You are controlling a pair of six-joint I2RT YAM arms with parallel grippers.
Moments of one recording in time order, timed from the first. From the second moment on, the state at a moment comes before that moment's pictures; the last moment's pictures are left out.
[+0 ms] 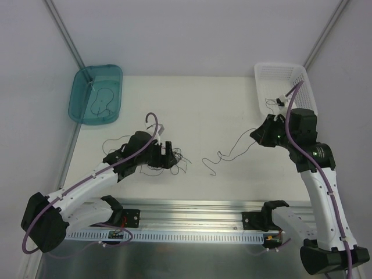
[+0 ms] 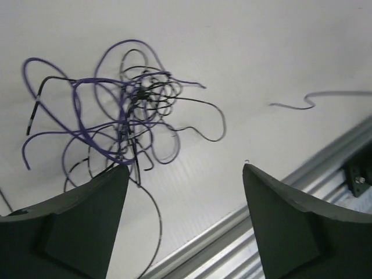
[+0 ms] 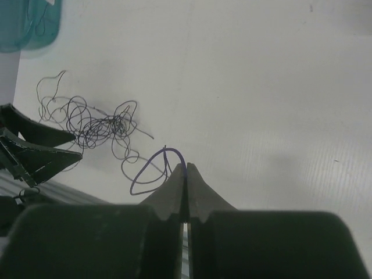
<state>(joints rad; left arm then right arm) -0.63 1.01 0.62 -0.30 0.09 -0.50 0.13 0.88 1.14 -0.84 -0.29 0.32</state>
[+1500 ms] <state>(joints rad) -1.03 1.37 0.95 0.21 0.22 -0.20 0.55 1.01 1.25 -0.66 -0.37 0.29</state>
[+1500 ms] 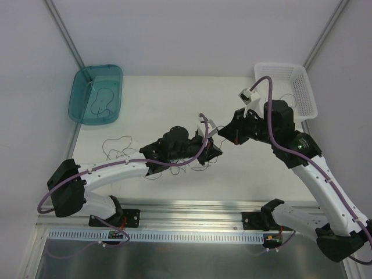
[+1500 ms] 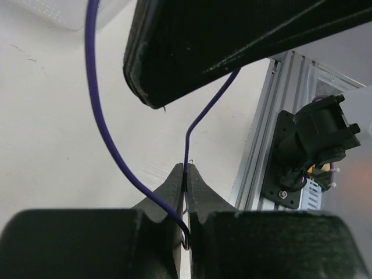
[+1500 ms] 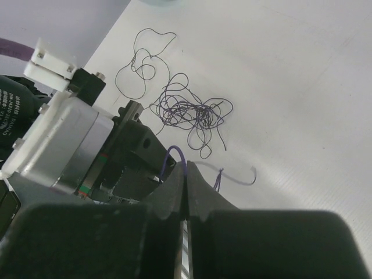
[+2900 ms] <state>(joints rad) 0.06 1.42 1.47 -0.09 -0.09 -0.10 0.56 0.54 0.89 -0.81 -0.24 0.25</state>
